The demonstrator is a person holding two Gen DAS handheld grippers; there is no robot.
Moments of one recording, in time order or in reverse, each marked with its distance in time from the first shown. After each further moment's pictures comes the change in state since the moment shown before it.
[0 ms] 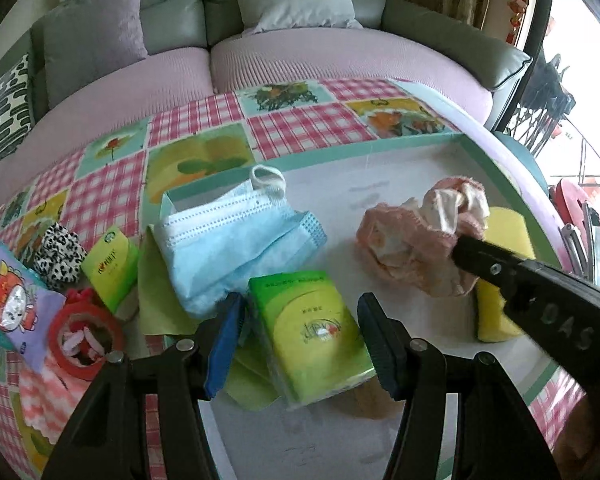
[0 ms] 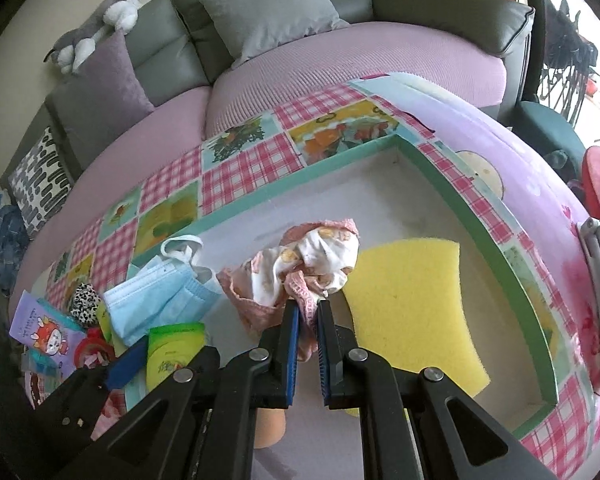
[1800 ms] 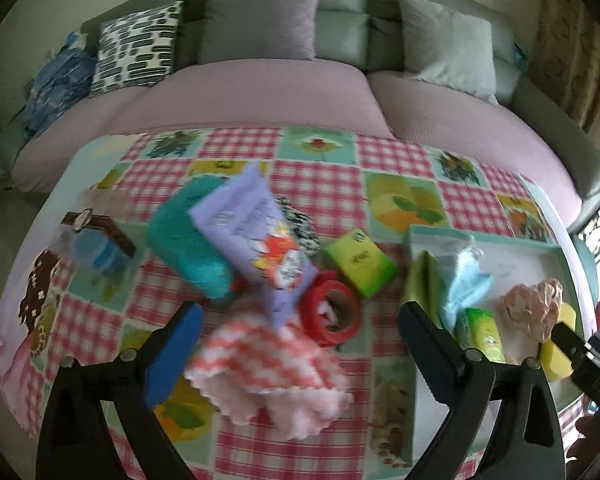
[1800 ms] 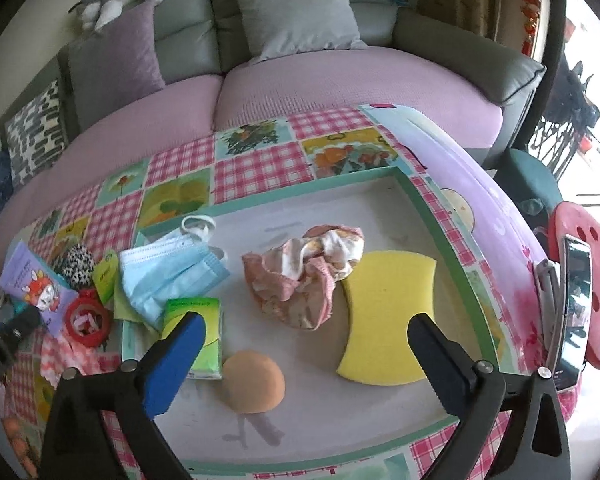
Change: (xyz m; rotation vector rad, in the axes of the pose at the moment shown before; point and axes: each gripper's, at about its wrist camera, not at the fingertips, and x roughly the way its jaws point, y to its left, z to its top) left arm -0.095 0.143 -0.034 -0.378 -0.089 0.253; right arm -0.039 0.034 -0.009 -0.168 -0.013 -0.133
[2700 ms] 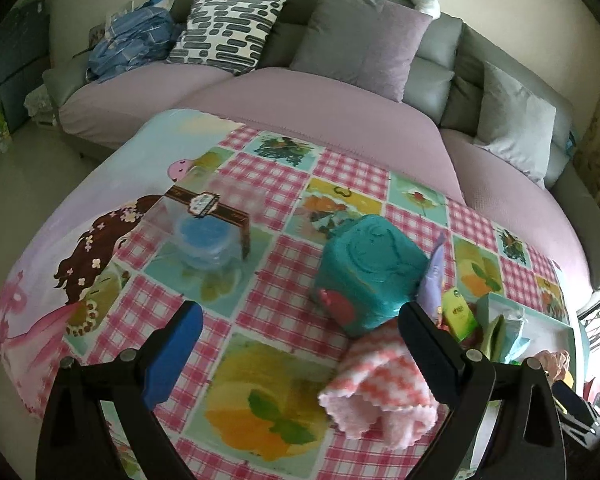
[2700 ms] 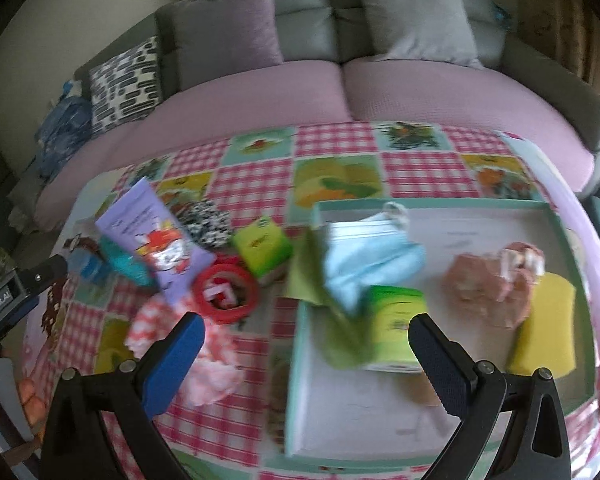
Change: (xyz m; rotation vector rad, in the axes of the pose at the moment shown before) left arm -0.019 0.131 0.003 -0.248 -0.070 0.036; right arm -0.011 0.129 -0.016 -0.206 0.011 0.242
